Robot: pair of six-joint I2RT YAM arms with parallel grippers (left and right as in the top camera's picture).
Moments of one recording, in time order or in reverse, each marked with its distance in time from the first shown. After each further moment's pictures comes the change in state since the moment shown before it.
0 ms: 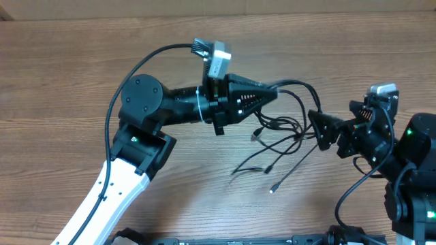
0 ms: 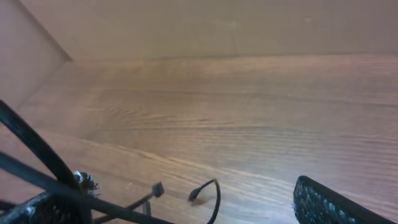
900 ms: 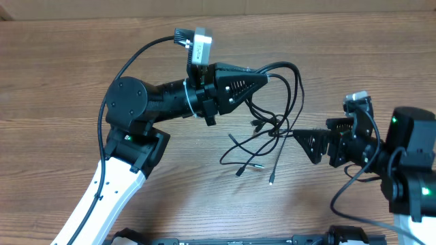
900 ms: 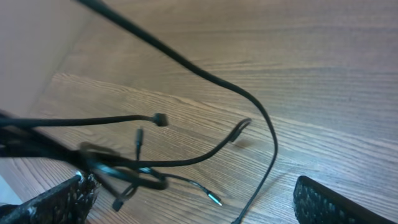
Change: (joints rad) left arm 0.048 -0.005 0.000 0.109 -0.037 -0.174; right arm 0.000 0.103 0.000 -0.191 -0.175 -0.091
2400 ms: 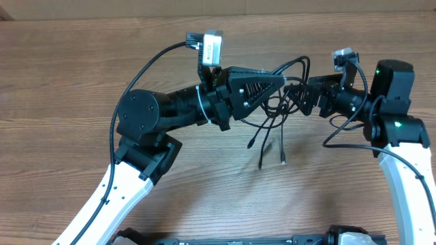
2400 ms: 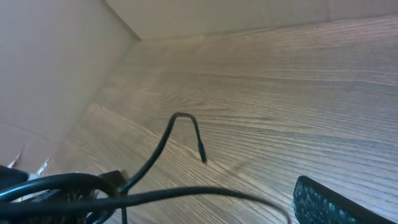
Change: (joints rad) left arm -0.120 0.000 0.000 0.076 -0.140 -0.149; right arm 0.000 0.362 -0.008 0.511 -0.187 0.121
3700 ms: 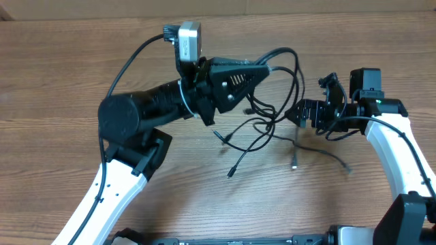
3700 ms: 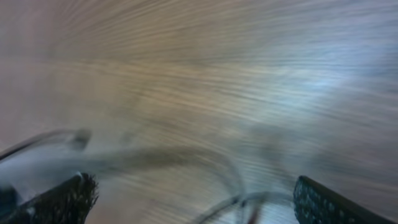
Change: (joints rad) left arm 0.092 -0.005 0.002 0.107 0.038 -0.026; right arm 0.000 0.254 0.000 -0.337 0.259 -0.084
